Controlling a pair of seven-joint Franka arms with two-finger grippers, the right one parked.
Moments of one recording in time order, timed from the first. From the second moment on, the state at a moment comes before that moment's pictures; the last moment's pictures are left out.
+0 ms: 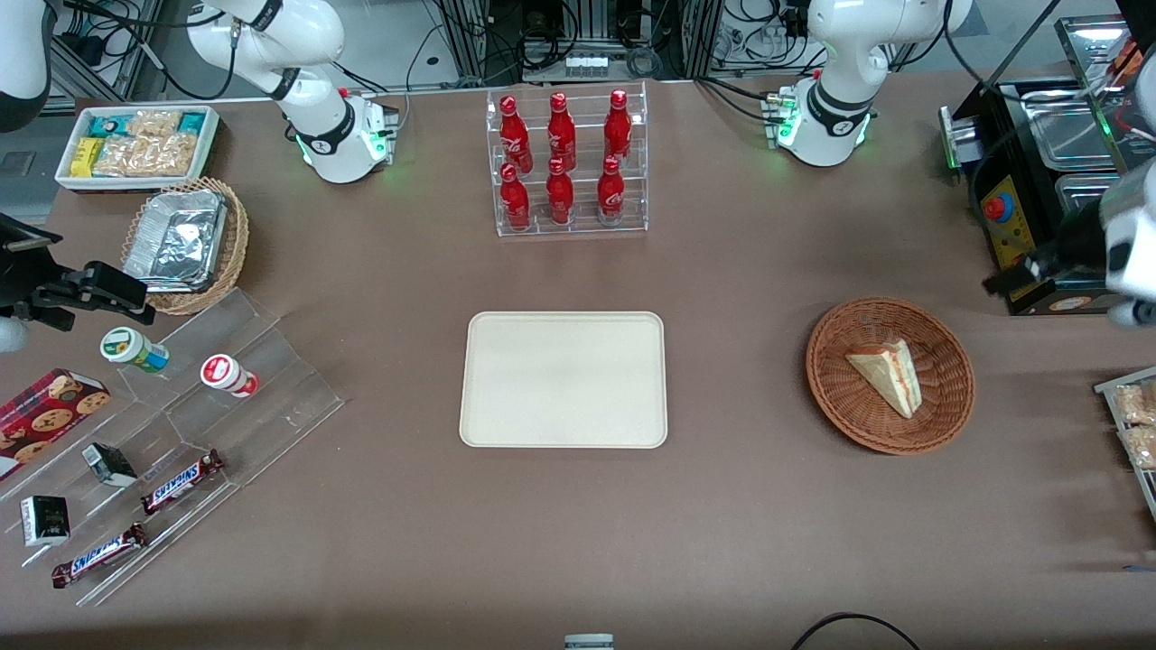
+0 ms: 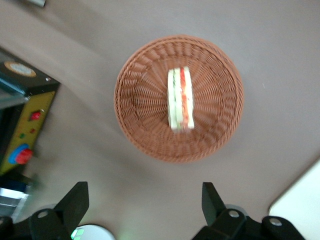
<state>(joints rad) 0.05 0.04 0.03 -1.78 0.00 1.67 -0.55</state>
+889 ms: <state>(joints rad) 0.06 0.16 0.01 -2.20 -0.03 2.31 -0.93</state>
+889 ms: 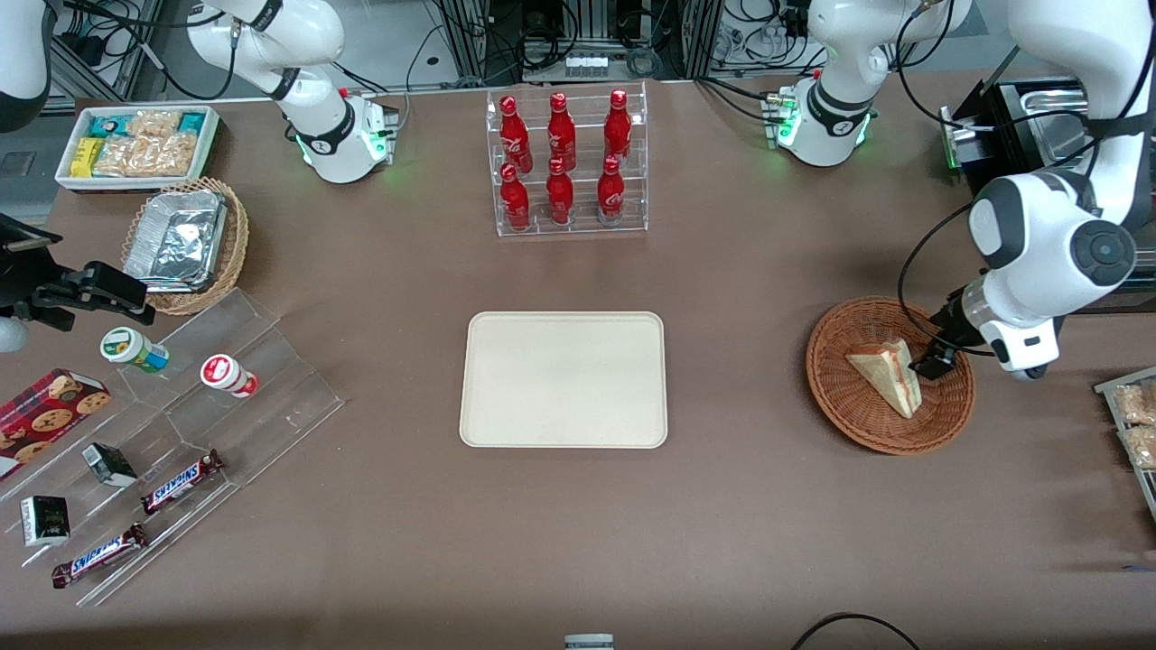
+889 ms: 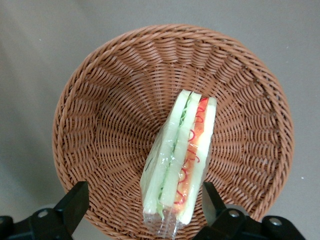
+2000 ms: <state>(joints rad) 0.05 0.24 -0.04 -2.22 0.05 2.37 -0.85</state>
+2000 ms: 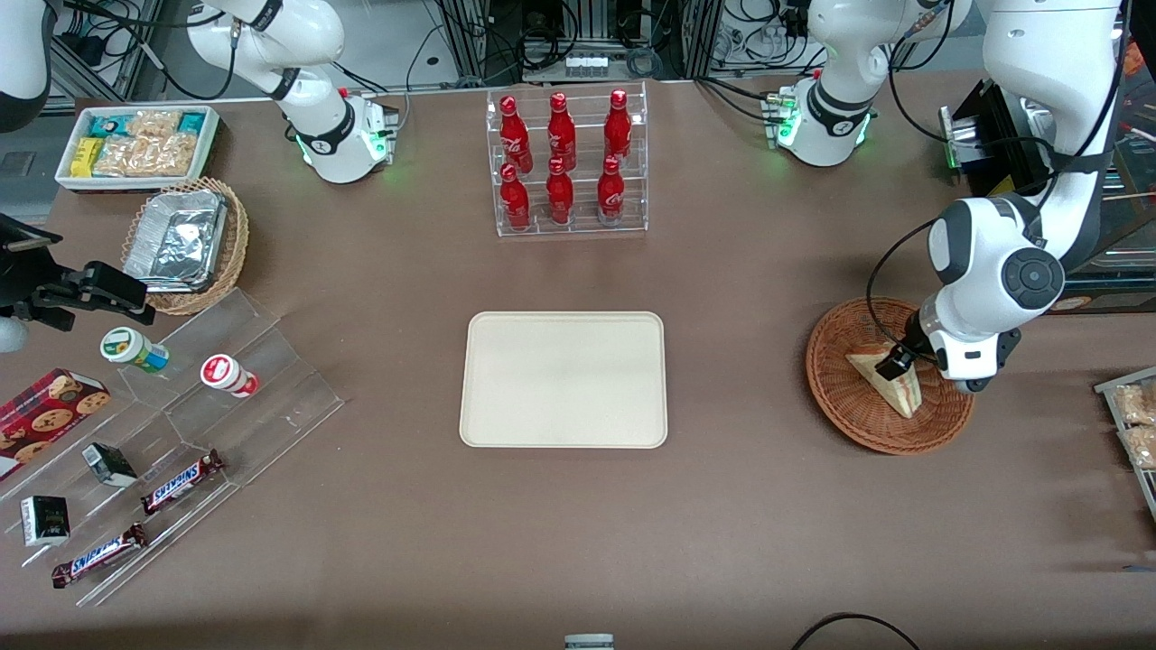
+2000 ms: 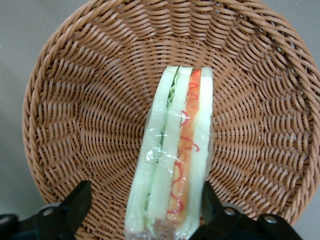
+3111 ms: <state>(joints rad) 0.04 0.15 -0.33 -1.99 0.06 2.04 -0.85</state>
